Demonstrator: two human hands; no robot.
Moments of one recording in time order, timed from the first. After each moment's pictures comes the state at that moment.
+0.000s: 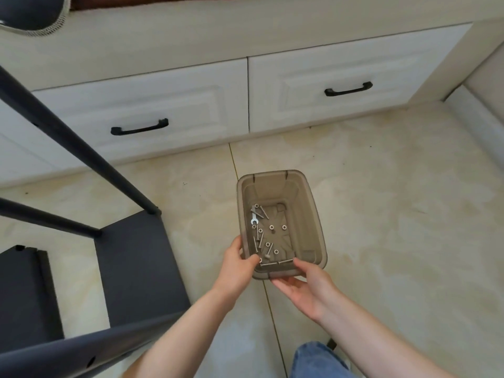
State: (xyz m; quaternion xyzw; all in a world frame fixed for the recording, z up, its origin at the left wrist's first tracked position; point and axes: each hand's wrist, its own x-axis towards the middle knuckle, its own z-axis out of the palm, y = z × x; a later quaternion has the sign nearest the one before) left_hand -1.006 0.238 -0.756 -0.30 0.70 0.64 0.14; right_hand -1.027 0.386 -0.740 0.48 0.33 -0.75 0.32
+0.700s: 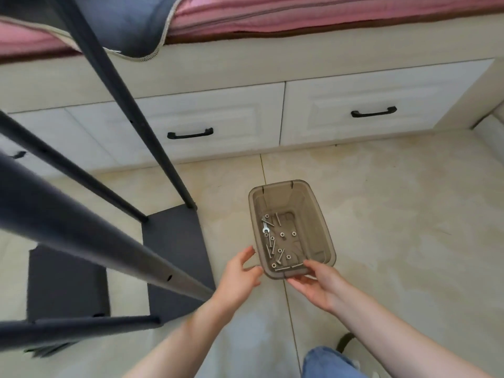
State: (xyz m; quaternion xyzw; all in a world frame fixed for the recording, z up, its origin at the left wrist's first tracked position) left_hand -0.944 0.213 -0.716 -0.31 0.68 0.65 0.13; right_hand -1.018 0.377 -0.729 0.43 0.42 -0.70 0.38
